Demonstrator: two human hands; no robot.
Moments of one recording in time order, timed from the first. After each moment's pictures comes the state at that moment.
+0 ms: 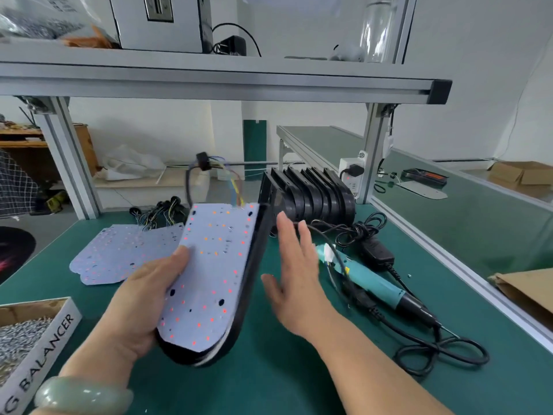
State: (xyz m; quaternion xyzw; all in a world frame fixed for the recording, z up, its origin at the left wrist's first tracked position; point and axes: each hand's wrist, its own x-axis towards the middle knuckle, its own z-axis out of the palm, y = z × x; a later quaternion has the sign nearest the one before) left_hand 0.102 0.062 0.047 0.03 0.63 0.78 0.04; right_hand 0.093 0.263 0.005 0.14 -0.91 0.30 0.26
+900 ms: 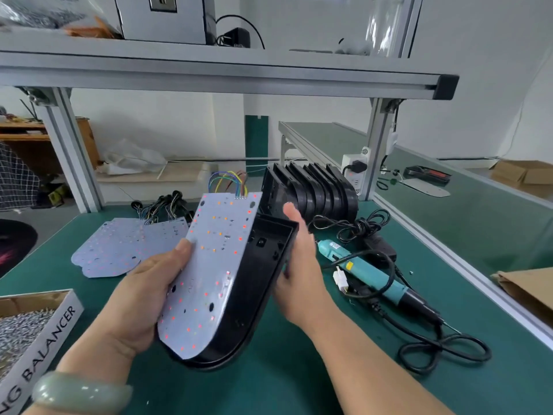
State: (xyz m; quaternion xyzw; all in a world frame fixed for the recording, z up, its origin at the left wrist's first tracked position) left_hand 0.109 0.062 0.052 0.06 0.63 0.77 0.06; right_hand 0.100 0.253 0.019 0.11 -0.83 0.47 0.28
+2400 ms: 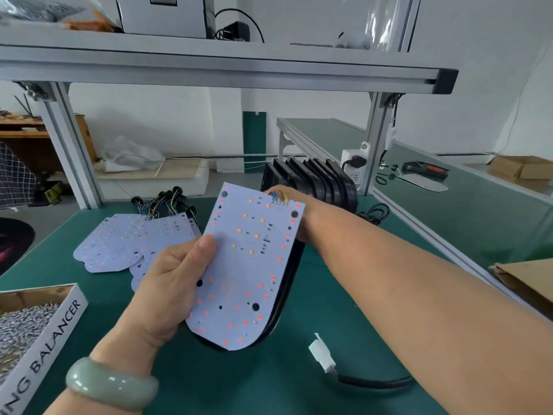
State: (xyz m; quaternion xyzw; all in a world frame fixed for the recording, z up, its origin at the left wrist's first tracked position) left_hand 0.114 0.076 0.047 0.16 0.65 0.74 0.01; right_hand 0.071 0.249 0.126 0.04 -0.91 0.41 -0.04
